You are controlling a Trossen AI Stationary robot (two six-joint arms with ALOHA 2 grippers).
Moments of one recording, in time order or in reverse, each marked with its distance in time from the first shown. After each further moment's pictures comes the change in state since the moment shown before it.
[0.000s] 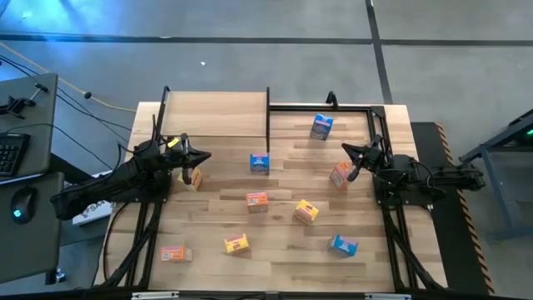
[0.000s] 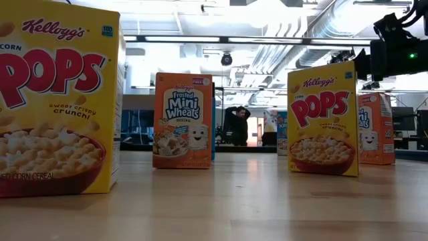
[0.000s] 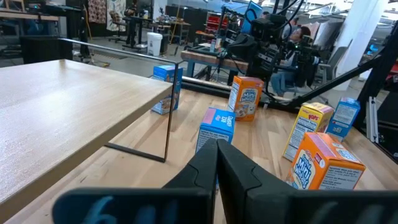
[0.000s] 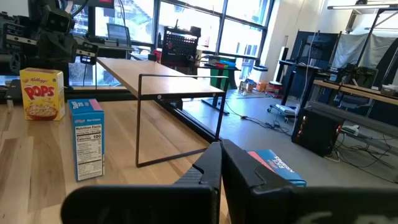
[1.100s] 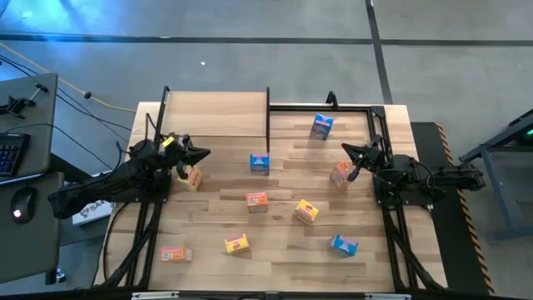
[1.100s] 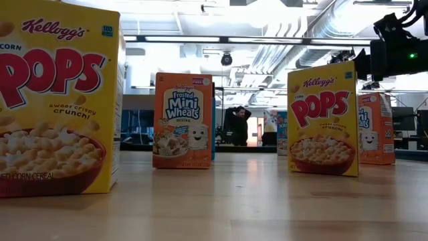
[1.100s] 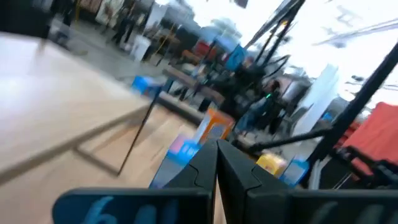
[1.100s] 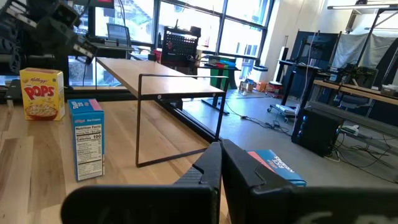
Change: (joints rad) left arm 0.003 0.063 0.004 0.211 0.028 -0.375; right arm 0.000 0.000 0.000 0.000 0.000 0.000
